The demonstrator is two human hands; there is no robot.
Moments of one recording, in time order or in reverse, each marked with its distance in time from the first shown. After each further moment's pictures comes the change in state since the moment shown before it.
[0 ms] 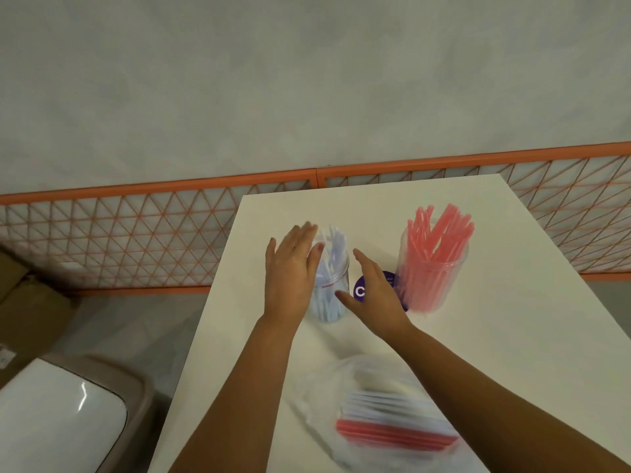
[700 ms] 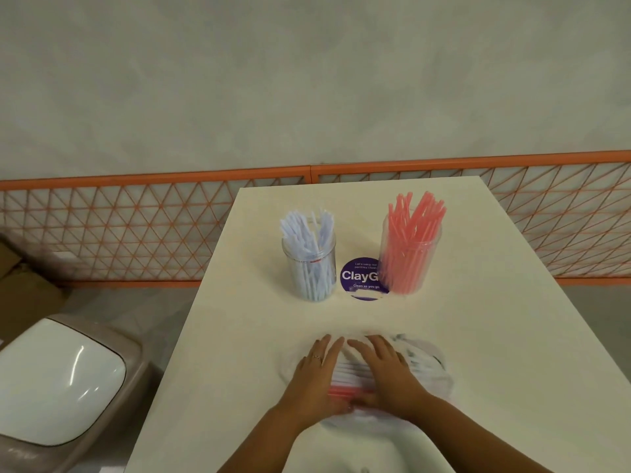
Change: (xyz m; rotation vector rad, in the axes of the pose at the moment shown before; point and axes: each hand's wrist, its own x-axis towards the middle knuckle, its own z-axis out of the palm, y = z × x) left_hand -0.186 -0.020 0.076 0.025 -0.742 -0.020; right_hand -0.139 0.077 0.014 -0.446 -0.476 0.036
